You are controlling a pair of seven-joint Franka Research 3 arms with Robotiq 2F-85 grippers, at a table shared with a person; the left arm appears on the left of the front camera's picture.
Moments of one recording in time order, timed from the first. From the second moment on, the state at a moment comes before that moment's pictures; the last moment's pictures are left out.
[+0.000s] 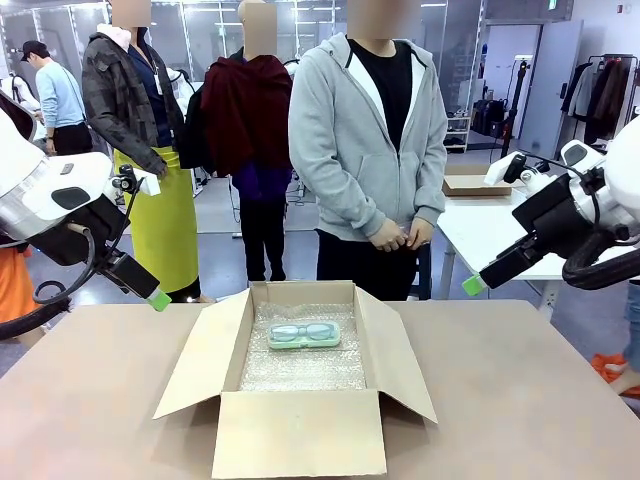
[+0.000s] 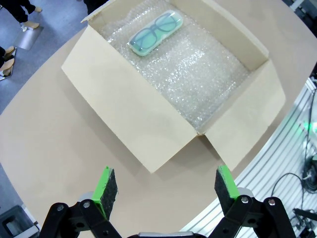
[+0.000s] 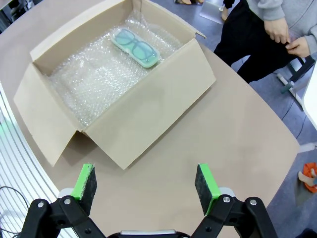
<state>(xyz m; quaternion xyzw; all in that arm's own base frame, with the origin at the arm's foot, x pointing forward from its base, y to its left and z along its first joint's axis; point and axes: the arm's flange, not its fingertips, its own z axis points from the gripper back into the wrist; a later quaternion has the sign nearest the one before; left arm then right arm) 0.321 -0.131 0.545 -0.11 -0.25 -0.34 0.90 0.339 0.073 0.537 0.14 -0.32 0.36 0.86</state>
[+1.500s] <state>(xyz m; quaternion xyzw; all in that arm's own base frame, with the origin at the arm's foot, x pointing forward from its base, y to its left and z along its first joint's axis) 0.321 -0.131 0.545 -0.11 -0.25 -0.34 0.90 0.339 0.073 0.537 0.14 -0.32 0.36 0.86</state>
